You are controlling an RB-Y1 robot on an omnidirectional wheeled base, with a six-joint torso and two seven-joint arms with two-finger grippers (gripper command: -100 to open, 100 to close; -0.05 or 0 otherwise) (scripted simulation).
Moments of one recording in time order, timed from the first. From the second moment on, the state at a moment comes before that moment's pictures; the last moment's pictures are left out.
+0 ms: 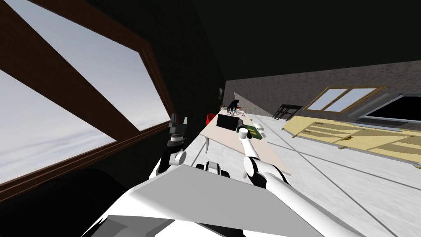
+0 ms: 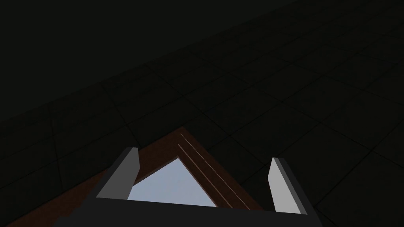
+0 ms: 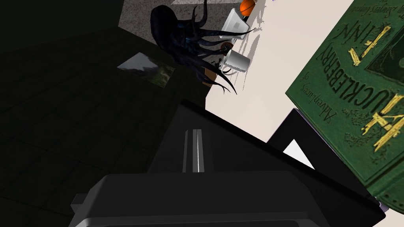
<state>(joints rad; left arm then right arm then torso) 0.46 0.04 0.00 -2.33 0.12 -0.57 0.10 -0.70 -0.14 -0.32 -0.95 -1.39 -0.17 -1.29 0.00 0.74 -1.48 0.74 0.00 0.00</state>
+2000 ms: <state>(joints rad) 0.46 0.04 0.00 -2.33 0.12 -0.57 0.10 -0.79 -0.06 -0.20 -0.83 -0.98 -0.03 -1.70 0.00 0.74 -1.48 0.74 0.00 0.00</state>
